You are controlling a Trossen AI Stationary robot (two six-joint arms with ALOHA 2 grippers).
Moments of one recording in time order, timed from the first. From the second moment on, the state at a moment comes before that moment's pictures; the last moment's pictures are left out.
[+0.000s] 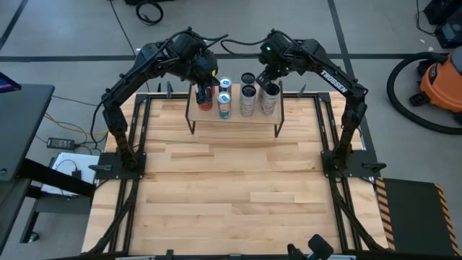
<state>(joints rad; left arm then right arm) 0.51 1.83 2.36 -1.30 0.16 0.31 -0.58 1.81 2.21 -1.39 0.30 0.08</state>
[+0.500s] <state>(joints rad) 0.51 1.83 2.36 -1.30 0.16 0.31 -0.58 1.81 2.21 -1.40 0.30 0.04</state>
